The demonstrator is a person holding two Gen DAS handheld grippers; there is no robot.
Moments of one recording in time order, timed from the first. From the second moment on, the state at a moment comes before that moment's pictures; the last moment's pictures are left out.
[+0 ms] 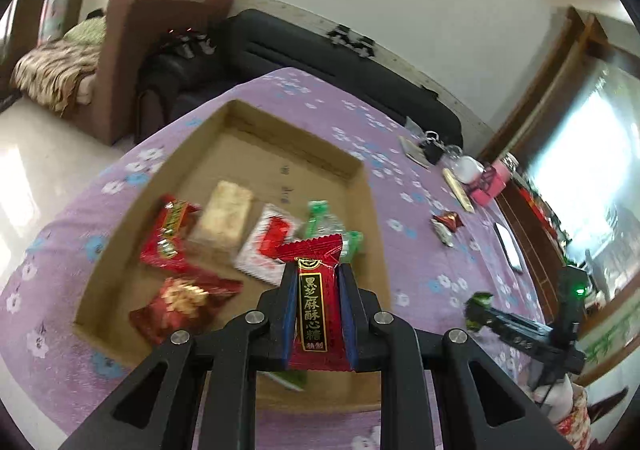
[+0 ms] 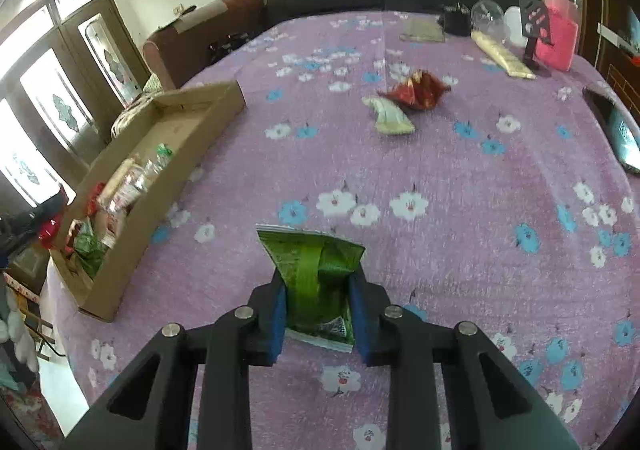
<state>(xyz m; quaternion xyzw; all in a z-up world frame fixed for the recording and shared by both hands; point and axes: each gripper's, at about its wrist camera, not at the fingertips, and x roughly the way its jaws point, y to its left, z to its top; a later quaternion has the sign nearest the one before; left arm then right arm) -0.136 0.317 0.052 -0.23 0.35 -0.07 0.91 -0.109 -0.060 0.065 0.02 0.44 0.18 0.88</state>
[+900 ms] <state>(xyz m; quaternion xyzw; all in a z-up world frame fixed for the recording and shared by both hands) -0.166 0.377 0.050 -0.30 0.29 -0.03 0.91 -0.062 0.141 0.059 -0.05 0.50 0.29 0.82</state>
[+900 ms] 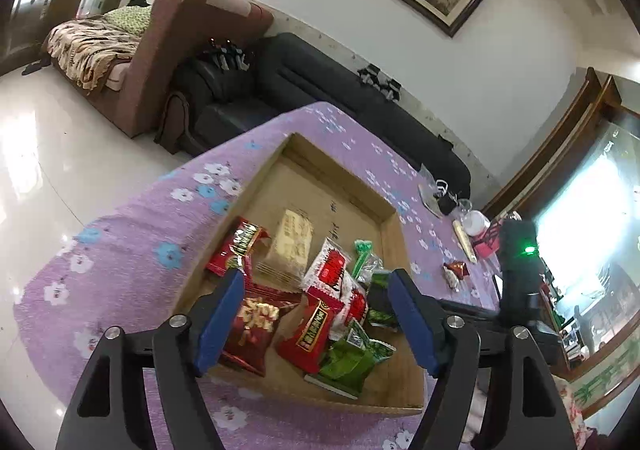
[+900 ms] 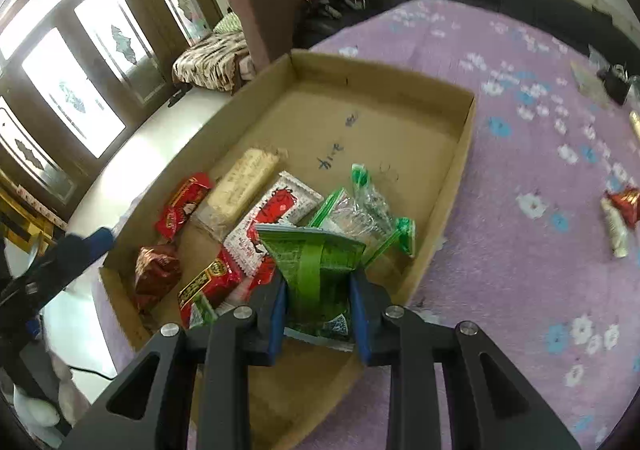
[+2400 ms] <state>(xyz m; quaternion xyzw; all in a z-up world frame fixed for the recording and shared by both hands) -0.143 0.193 0.065 -0.15 0.38 -0.17 0.90 0.029 -0.147 0.067 0.17 0.44 0.07 0.88</state>
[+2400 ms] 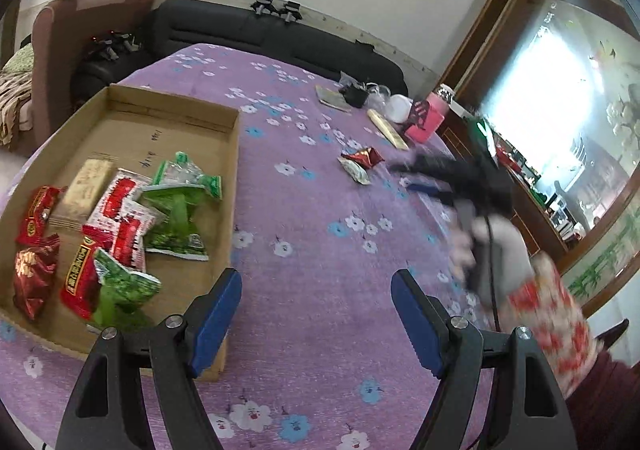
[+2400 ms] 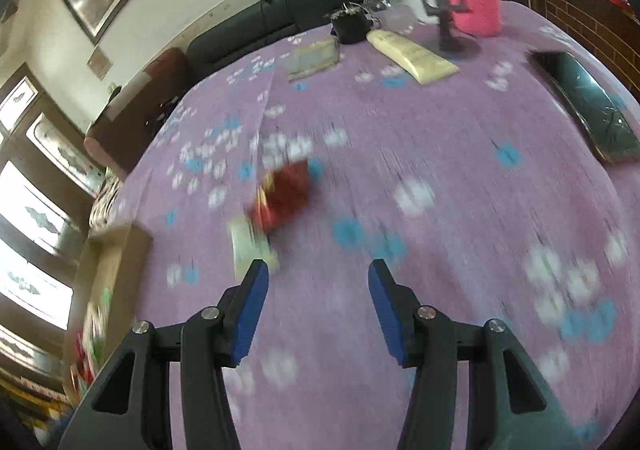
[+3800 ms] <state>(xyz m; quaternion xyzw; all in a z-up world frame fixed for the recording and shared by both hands) -0.098 0.088 0.030 -0.05 0.45 -0.20 0.87 -0.038 -0.219 0.059 0.18 0.37 0.04 0.91</state>
